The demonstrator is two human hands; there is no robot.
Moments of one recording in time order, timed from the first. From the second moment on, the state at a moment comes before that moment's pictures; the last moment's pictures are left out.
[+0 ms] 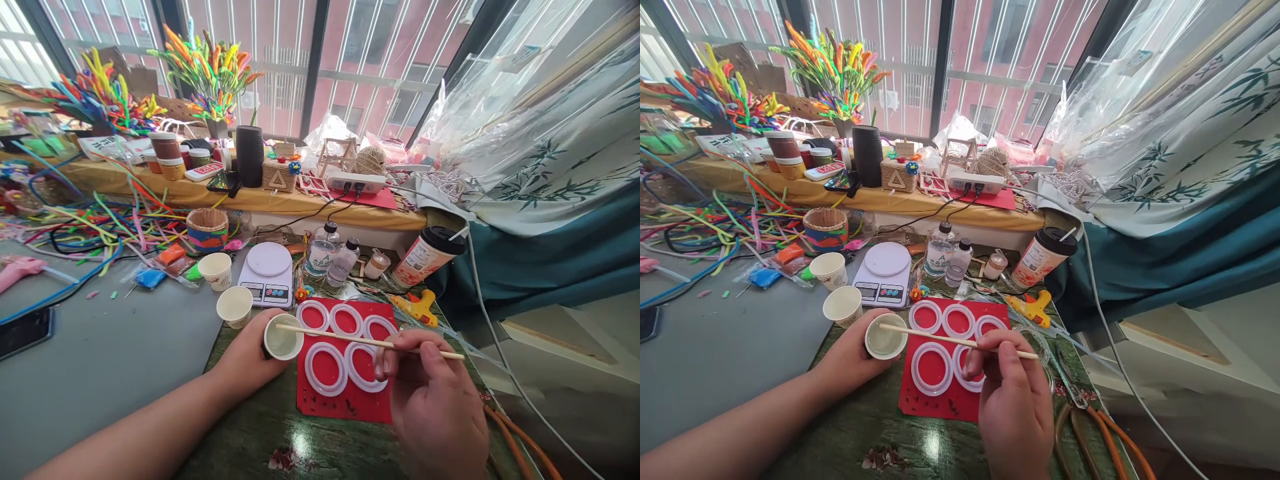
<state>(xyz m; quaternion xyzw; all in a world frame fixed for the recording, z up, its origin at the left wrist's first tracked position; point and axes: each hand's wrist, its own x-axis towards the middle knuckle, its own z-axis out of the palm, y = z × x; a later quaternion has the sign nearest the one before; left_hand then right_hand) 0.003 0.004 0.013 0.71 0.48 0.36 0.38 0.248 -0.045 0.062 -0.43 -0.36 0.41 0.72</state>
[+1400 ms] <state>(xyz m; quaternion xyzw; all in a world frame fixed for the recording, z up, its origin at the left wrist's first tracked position) 0.001 0.002 0.008 0.72 0.47 0.35 0.36 0.231 -0.052 0.050 -0.46 -0.48 0.41 0.63</state>
